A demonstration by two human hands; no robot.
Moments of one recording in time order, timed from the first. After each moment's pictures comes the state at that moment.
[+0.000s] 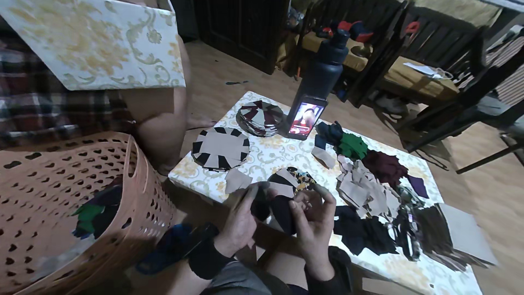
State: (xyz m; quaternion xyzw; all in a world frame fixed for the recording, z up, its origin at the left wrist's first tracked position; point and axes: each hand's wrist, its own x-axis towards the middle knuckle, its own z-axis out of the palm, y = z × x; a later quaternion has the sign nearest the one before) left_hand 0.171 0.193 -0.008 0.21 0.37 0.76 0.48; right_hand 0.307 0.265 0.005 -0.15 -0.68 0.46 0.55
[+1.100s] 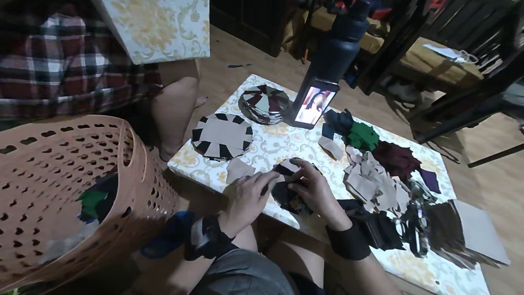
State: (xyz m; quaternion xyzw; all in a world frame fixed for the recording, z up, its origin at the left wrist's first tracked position) left_hand 0.148 0.212 -0.029 0.59 0.69 0.42 -0.01; right_hand 0.308 0.346 0.011 -0.29 -0.86 0.39 0.17
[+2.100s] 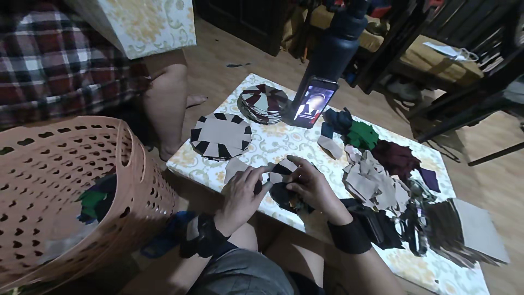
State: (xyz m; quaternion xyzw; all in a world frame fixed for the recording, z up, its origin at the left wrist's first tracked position) left_hand 0.139 0.210 -0.038 0.56 0.71 0.42 0.03; right_hand 0.311 0.360 0.007 -0.21 -0.87 0.42 0.16
